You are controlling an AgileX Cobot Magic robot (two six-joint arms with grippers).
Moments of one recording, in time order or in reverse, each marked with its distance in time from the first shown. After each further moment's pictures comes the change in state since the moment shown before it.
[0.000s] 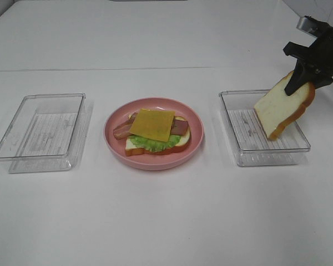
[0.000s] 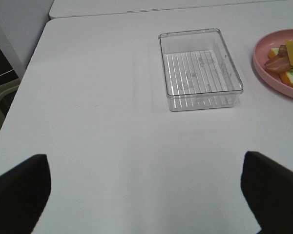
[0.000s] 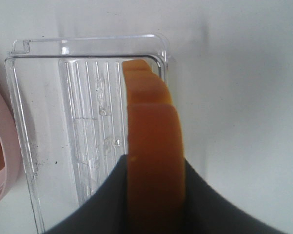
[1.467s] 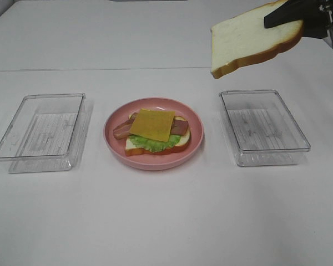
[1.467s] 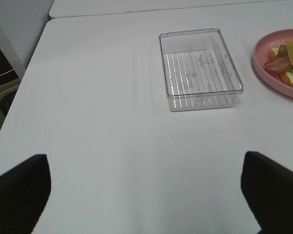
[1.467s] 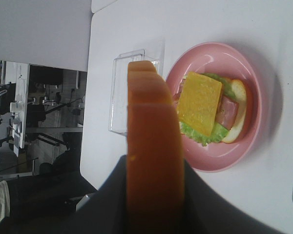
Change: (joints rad) left arm 0.000 0.000 0.000 0.000 0.000 0.000; right arm 0.019 -0.531 0.546 0.654 -0.063 -0.223
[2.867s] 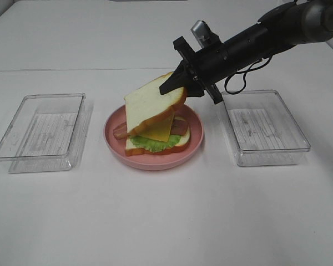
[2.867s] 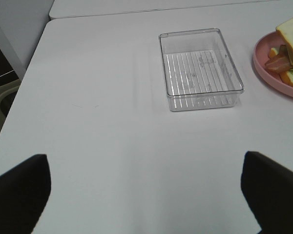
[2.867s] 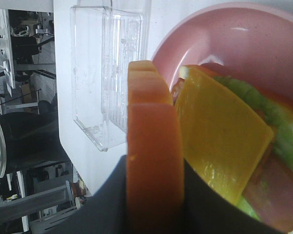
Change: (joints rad) left arm 0.000 0.000 0.000 0.000 0.000 0.003; right arm 0.356 0.577 -0.369 0.028 -0.102 0.027
